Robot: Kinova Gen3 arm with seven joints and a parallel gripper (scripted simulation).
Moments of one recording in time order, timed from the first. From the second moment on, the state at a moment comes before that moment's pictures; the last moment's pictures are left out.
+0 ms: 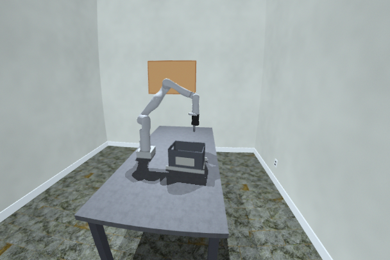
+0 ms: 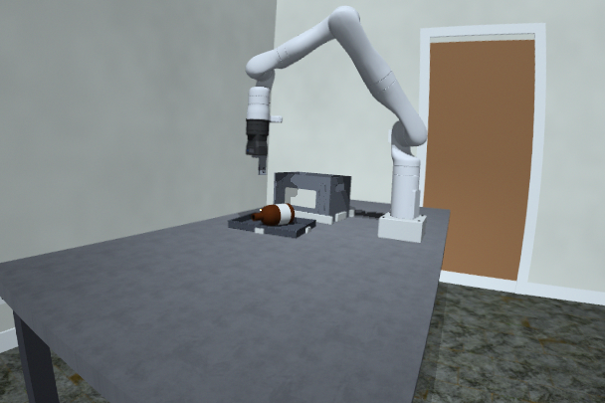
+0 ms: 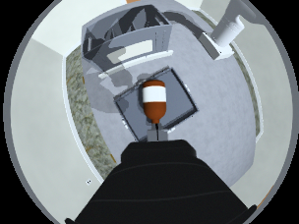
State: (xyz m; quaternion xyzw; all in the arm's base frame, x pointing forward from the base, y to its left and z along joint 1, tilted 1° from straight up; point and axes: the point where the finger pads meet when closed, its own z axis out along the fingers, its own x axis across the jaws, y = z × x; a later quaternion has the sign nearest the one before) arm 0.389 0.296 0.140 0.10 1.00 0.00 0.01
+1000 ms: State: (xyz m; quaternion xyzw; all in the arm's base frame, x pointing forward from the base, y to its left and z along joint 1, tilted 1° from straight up) arm 0.389 0.296 0.140 0.10 1.00 0.00 0.01
